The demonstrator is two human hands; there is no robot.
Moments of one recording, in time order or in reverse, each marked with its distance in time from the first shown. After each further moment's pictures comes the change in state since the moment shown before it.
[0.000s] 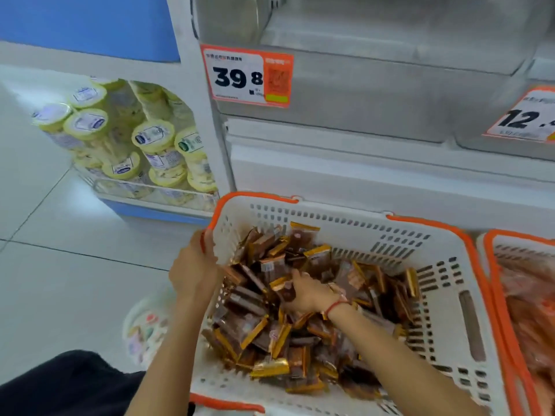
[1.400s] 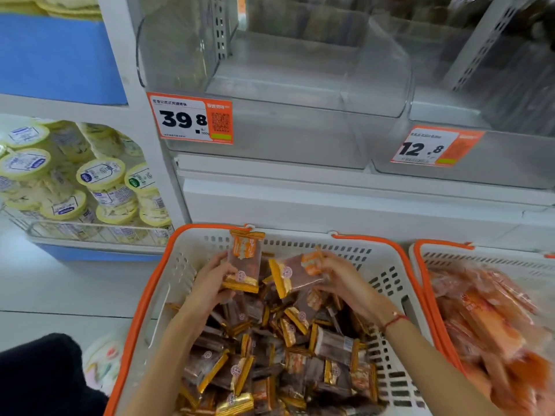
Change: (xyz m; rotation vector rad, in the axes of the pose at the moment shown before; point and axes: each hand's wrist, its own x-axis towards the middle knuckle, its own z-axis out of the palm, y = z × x) left_hand -0.024 0.087 0.003 -0.913 -0.743 -0.252; right_hand -0.113 0.072 -0.082 1.219 0.351 -0.222
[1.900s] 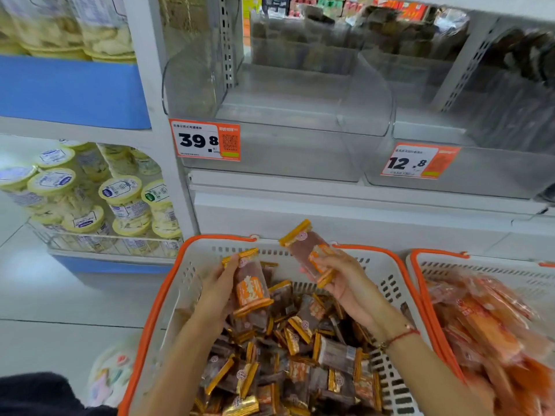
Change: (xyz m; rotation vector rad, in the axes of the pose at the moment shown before) left_hand -0.039 0.016 0.016 -0.146 0.068 0.100; right_hand -0.045 -0.045 0.036 0.485 0.041 -0.127
